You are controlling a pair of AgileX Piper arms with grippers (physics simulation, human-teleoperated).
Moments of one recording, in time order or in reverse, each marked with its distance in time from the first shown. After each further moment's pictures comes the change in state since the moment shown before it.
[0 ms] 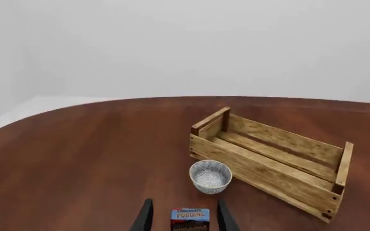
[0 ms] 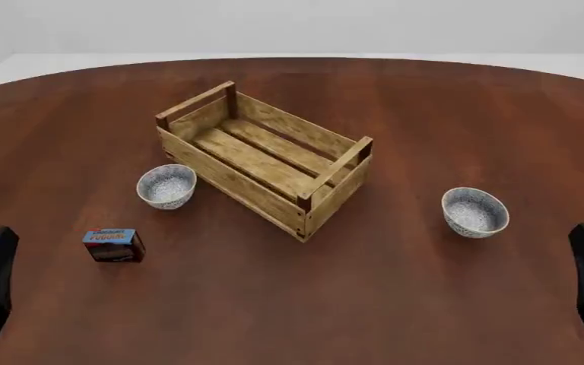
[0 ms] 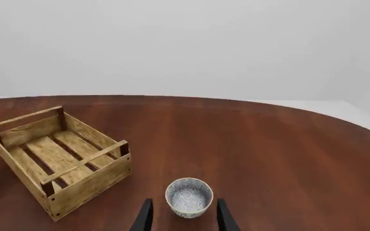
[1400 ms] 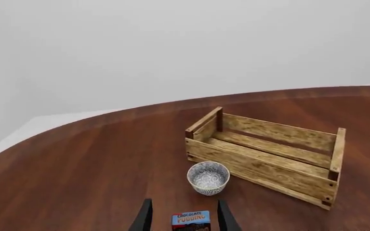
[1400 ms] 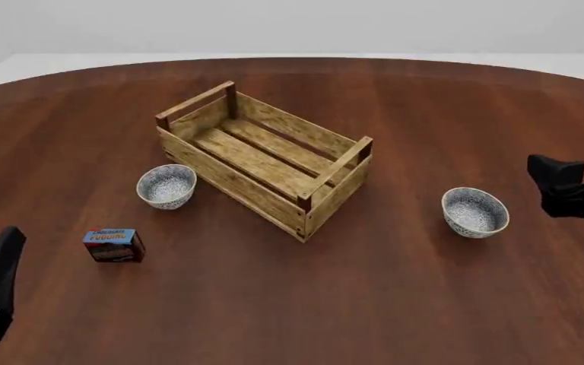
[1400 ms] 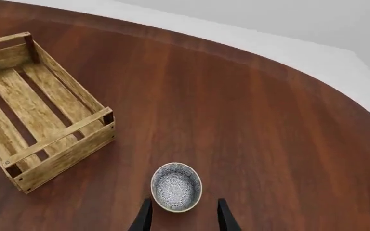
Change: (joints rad) left arm -0.060 -0.001 -0.025 0.014 0.108; right arm 0.000 0.716 -0.417 0.093 -0.174
